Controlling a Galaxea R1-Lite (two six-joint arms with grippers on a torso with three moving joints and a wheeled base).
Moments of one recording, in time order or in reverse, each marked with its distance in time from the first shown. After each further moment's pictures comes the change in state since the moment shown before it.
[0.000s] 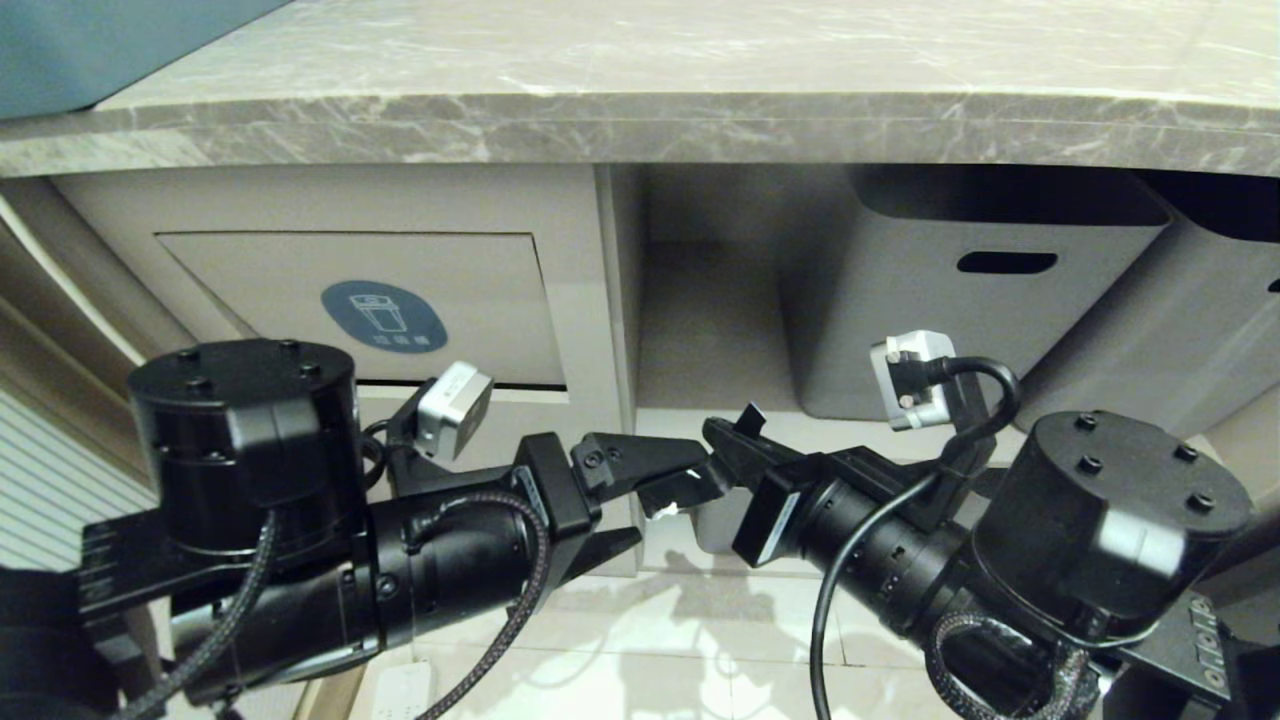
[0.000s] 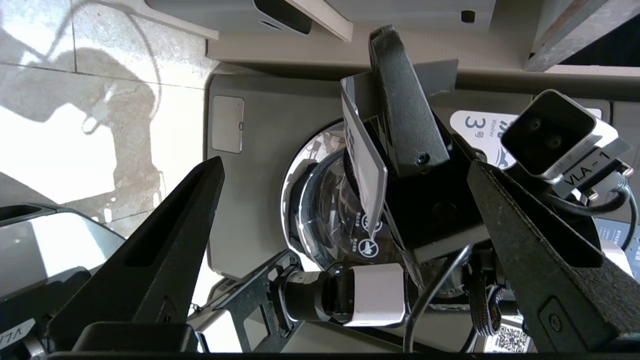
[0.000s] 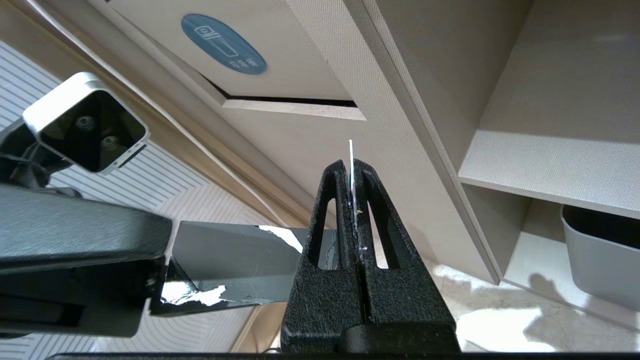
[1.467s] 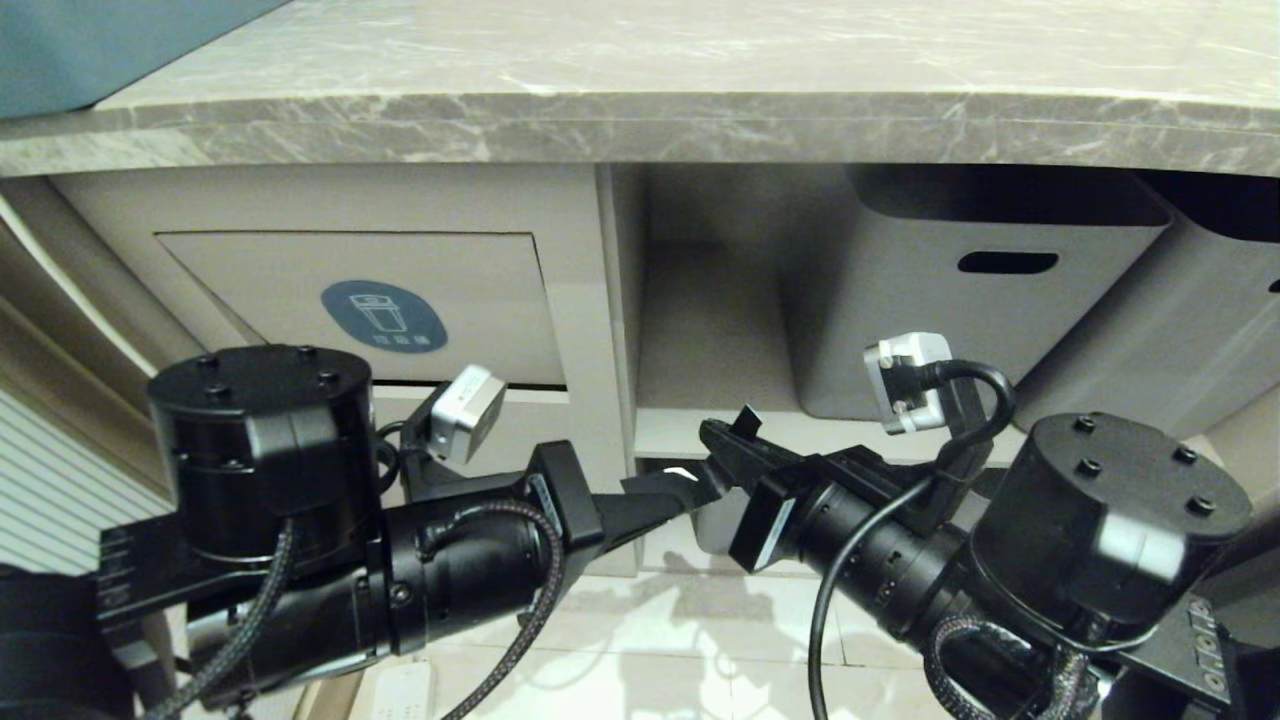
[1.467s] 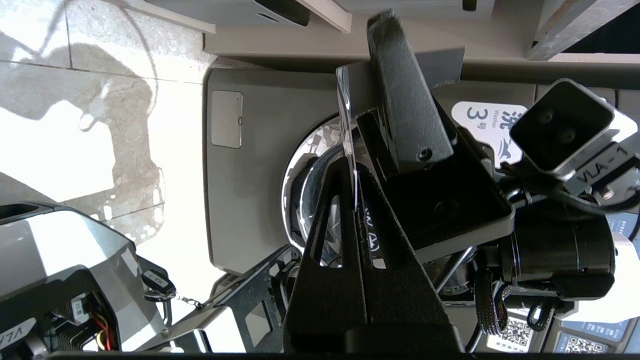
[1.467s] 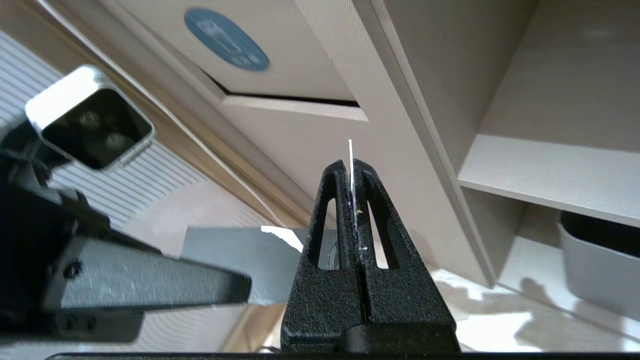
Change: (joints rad) left arm -0.017 0.015 -0.002 -0.012 -0.002 0.012; right arm 0.008 -0.001 0.002 0.000 0.002 -0.043
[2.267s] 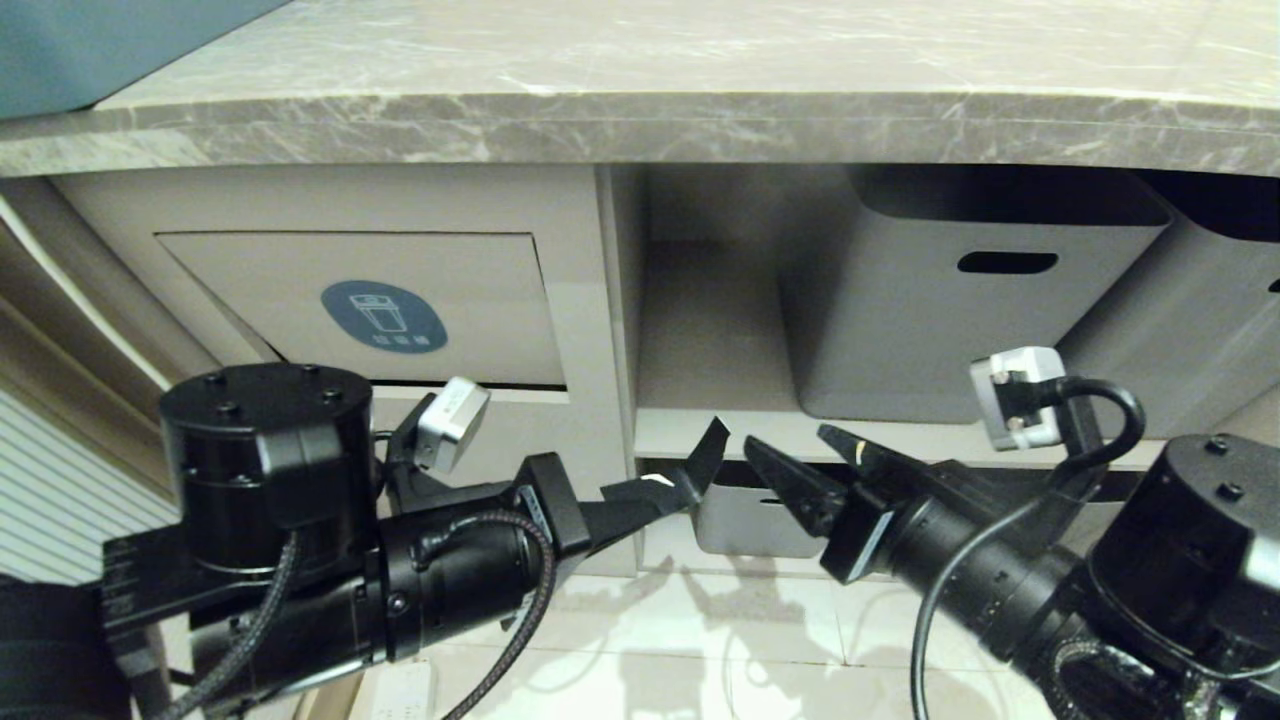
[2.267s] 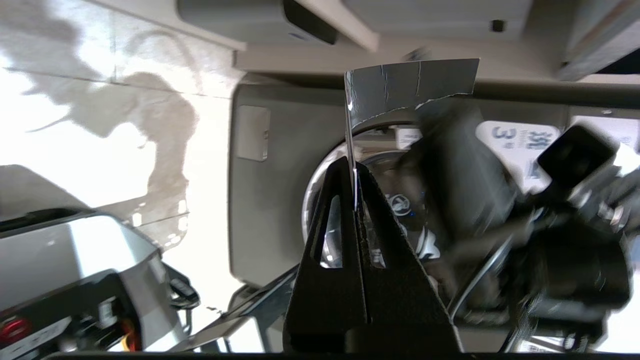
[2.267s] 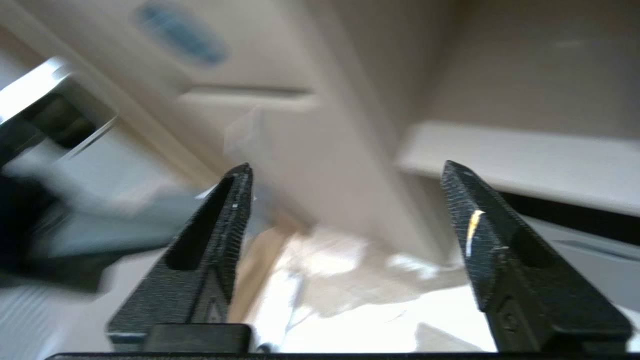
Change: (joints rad) left arm 0.018 -0.006 0.039 0.009 0.052 0.025; right arm -0.089 -0.133 0.155 -0.002 -0.034 -0.010
